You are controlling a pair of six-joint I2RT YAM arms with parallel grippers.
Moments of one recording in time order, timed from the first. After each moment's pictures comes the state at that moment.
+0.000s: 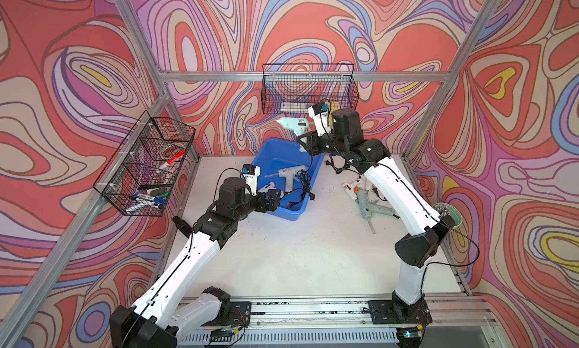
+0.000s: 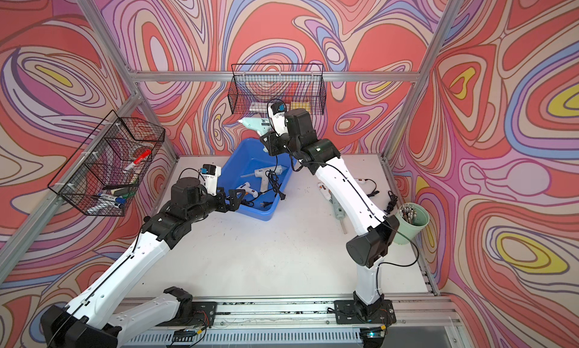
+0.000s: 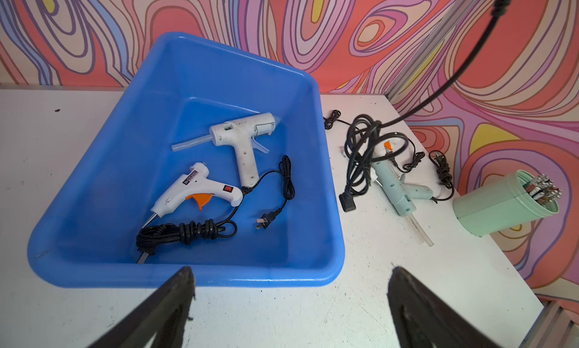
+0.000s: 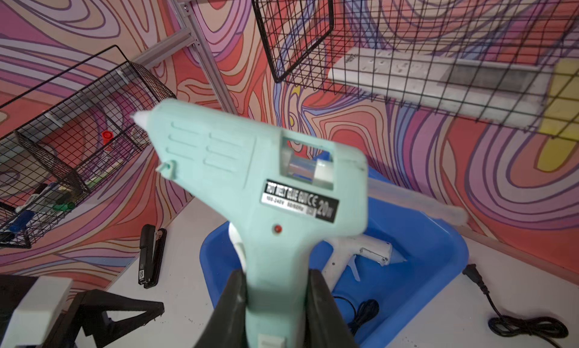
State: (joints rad) left arm -0.38 1.05 0.96 -0.35 0.14 -0.29; right arm 0.56 1.91 2.24 -0.66 -0.19 0.16
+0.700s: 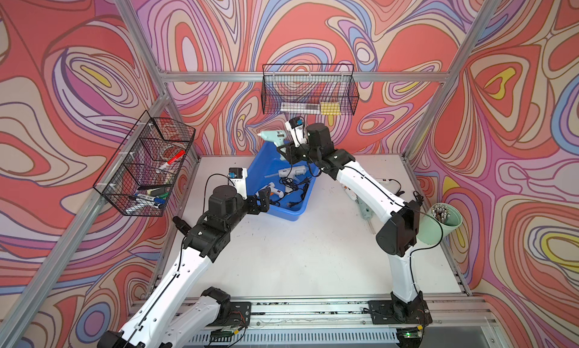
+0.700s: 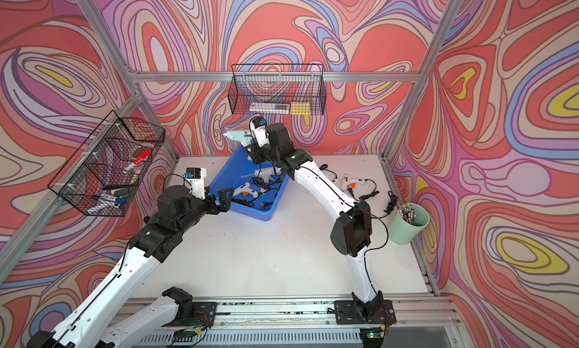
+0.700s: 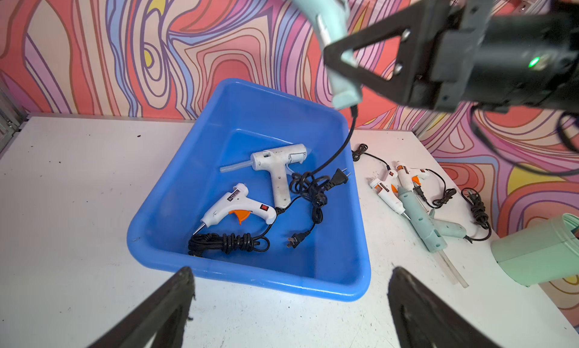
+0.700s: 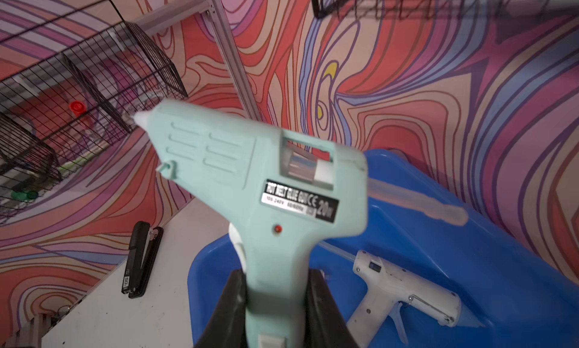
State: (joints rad) left arm -0.38 0.91 0.91 -0.33 -0.03 -0.29; right arm 0.61 2.11 2.13 -0.40 -0.23 0.14
